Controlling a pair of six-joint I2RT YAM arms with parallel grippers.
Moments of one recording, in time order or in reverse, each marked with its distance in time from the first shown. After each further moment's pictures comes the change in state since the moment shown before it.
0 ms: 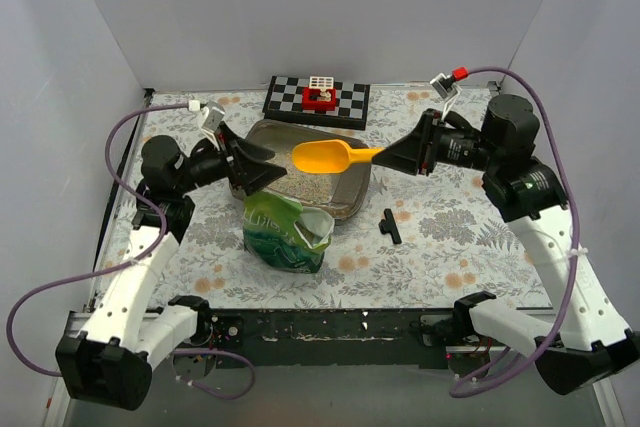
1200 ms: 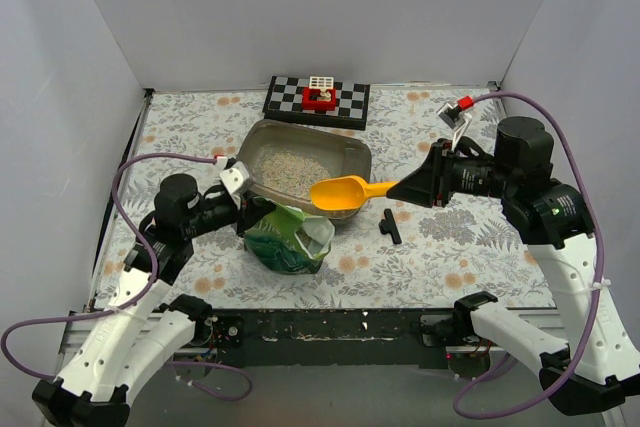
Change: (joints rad) left arm -0.208 -0.312 -0.105 -0.573 -0.319 0.694; right arm 0.000 -0.140 0.047 -0.415 0.037 -0.188
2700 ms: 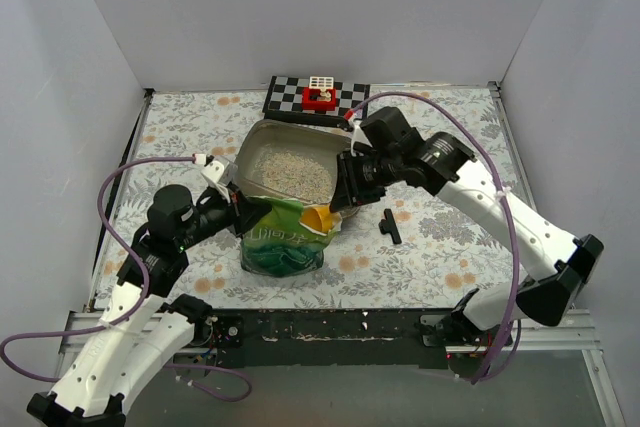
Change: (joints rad) left arm -0.035 -0.091 -0.017 -0.023 -0.180 -0.372; right arm 0.431 0.449 0.146 -0.158 0.473 0.129
